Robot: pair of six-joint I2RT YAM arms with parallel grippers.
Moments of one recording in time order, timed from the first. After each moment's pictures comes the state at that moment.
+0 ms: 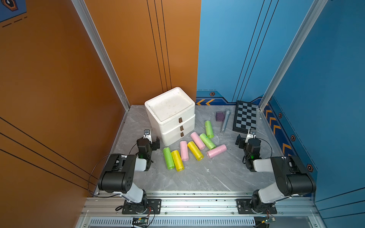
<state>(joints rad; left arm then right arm) -0.03 1.57 0.36 0.84 -0.16 0.01 0.06 1.54 0.35 0.86 0.30 0.07</state>
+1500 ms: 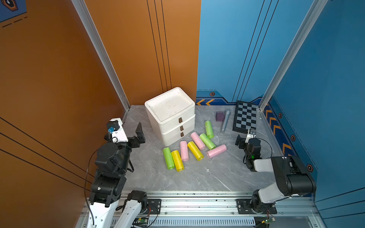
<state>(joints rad) -0.14 0.63 1.10 -0.52 -0.22 -0.10 0.04 1.54 0.35 0.85 0.25 0.07</state>
